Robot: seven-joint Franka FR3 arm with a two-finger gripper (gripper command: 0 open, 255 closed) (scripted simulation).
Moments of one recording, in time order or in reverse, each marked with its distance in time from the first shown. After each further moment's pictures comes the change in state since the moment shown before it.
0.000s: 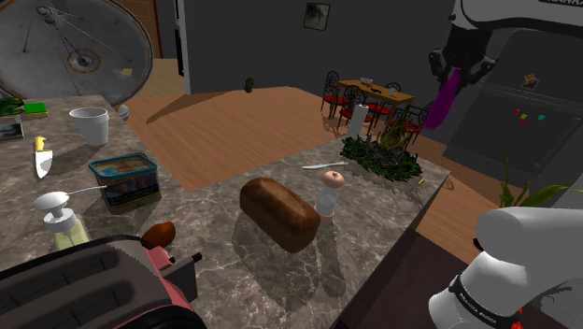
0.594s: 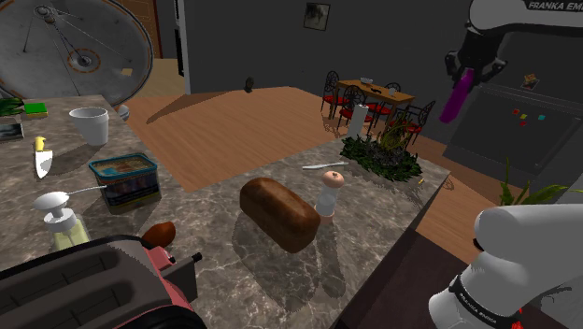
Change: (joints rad) arm -0.062 0.107 -0.171 -0.007 -0.103 0.164 -0.139
